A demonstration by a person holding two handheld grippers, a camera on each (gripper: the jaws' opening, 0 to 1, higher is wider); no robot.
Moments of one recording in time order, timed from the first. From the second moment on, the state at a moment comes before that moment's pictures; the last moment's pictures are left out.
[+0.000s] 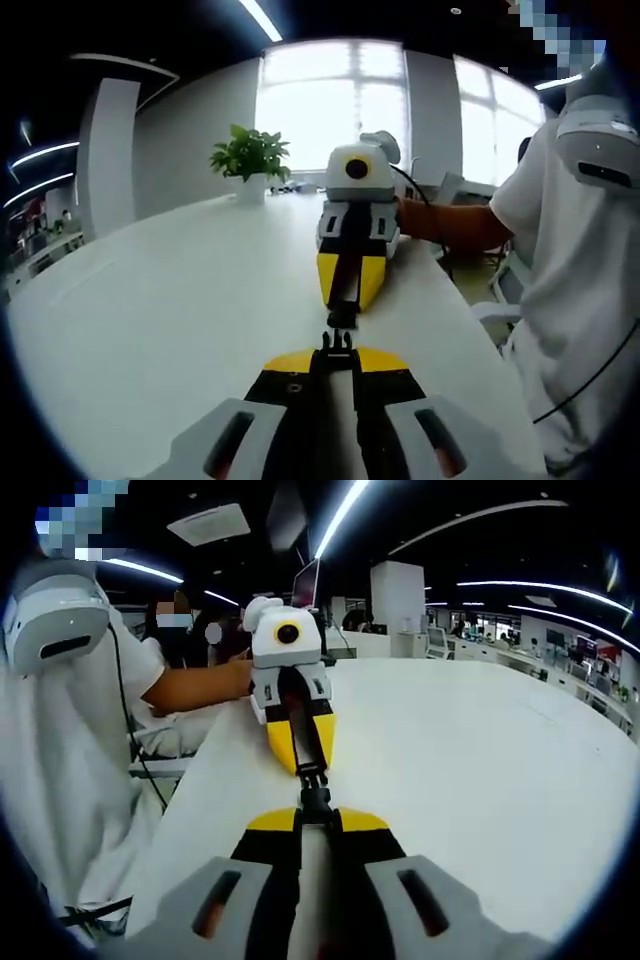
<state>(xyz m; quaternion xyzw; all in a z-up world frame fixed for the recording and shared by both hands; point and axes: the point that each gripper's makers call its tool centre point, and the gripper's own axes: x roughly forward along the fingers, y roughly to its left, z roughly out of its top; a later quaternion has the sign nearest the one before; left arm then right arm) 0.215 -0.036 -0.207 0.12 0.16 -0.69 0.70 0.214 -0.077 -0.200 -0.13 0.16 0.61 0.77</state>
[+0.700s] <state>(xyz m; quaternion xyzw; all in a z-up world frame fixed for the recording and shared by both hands) 0.210 -0.042 -0.207 0.12 0.15 -0.70 0.68 0.210 -0.072 -0.203 -0.15 0.15 0.63 0.75</state>
